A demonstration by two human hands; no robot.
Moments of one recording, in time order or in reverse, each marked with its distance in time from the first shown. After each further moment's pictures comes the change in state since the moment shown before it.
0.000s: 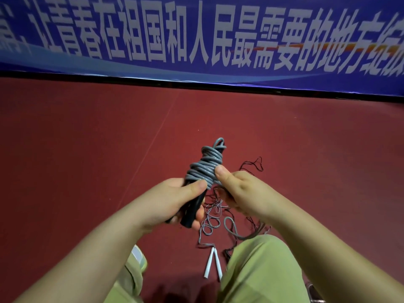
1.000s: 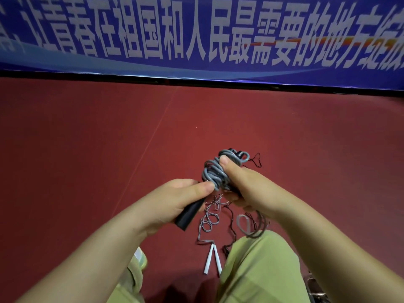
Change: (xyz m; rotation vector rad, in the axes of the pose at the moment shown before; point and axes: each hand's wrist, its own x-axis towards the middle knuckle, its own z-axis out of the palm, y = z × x) left_hand 0.006 -0.005 0.008 -0.036 -0.088 0.038; right_hand -0.004 0.004 -0.007 0.142 -0.051 0.062
